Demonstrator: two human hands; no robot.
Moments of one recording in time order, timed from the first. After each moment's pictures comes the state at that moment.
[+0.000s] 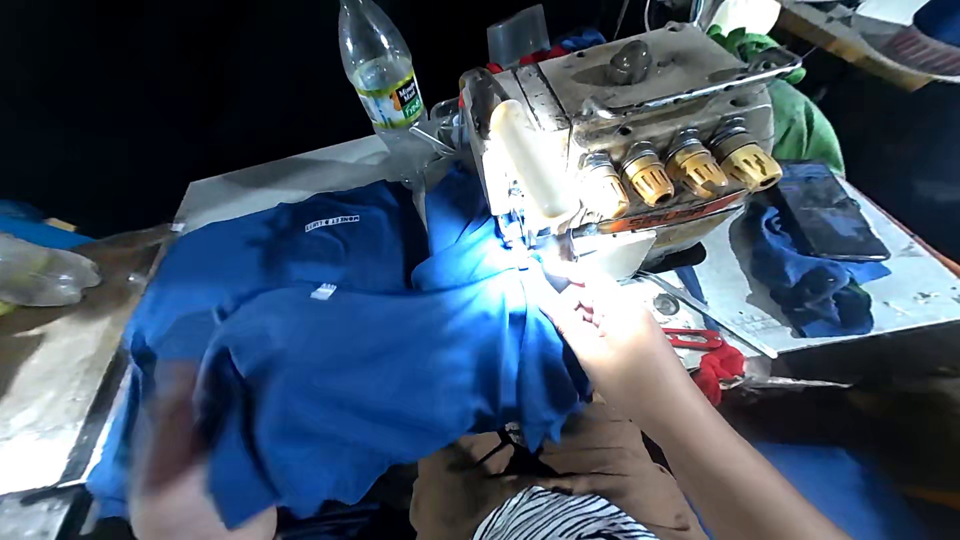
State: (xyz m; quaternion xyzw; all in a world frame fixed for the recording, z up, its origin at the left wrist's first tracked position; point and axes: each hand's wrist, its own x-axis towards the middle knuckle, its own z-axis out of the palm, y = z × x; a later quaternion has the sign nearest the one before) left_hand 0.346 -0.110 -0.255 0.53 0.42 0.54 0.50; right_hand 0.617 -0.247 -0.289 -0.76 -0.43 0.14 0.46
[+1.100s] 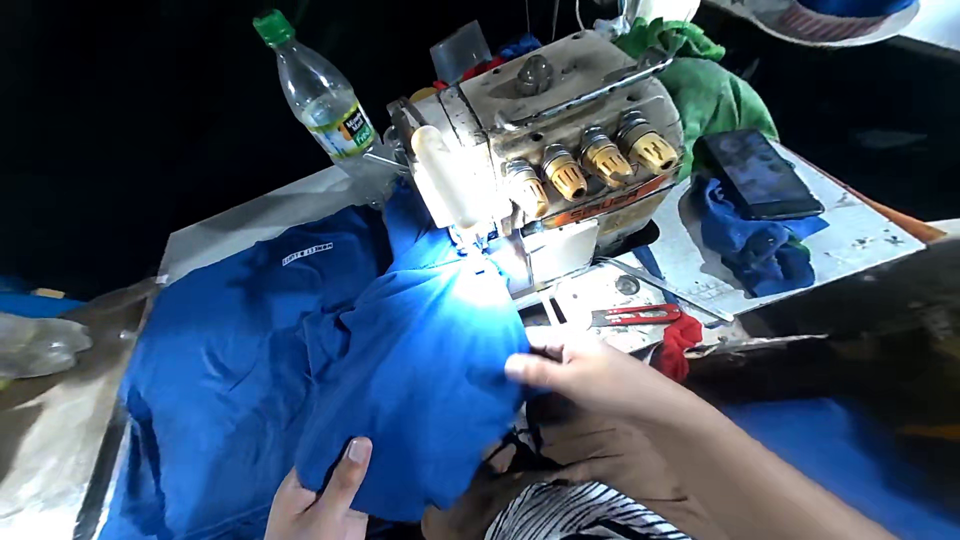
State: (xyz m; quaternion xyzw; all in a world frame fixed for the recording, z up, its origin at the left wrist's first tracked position) left_hand 0.364 -0.170 -0.278 0.56 0.36 0.40 0.63; right_hand 0.629 -0.277 -0.308 -0.54 -0.37 0.54 0.53
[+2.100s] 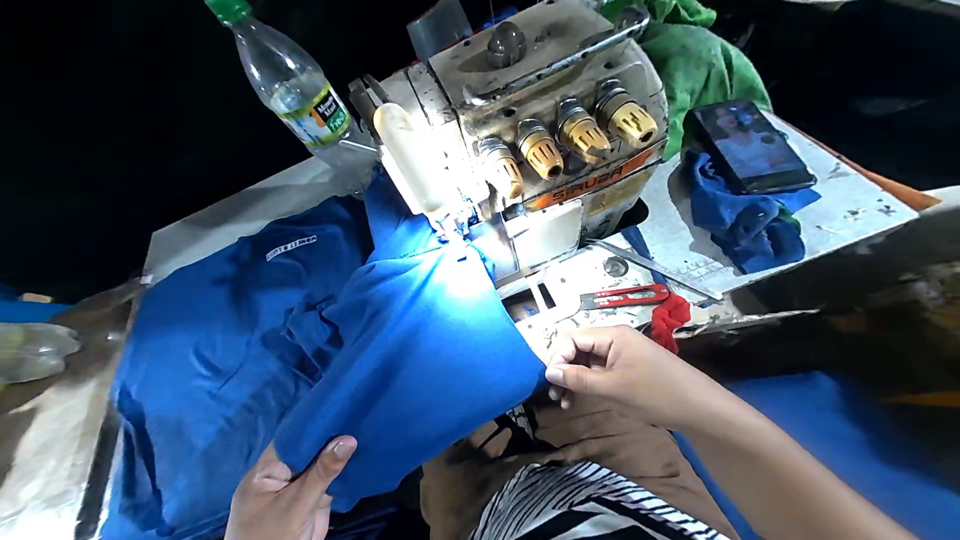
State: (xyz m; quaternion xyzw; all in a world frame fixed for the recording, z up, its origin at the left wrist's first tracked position) left_hand 0.349 -0.151 -0.279 0.62 0.39 0.36 0.58; right_hand 0.641 -0.320 -0.325 -0.56 -0.34 0.52 0.55
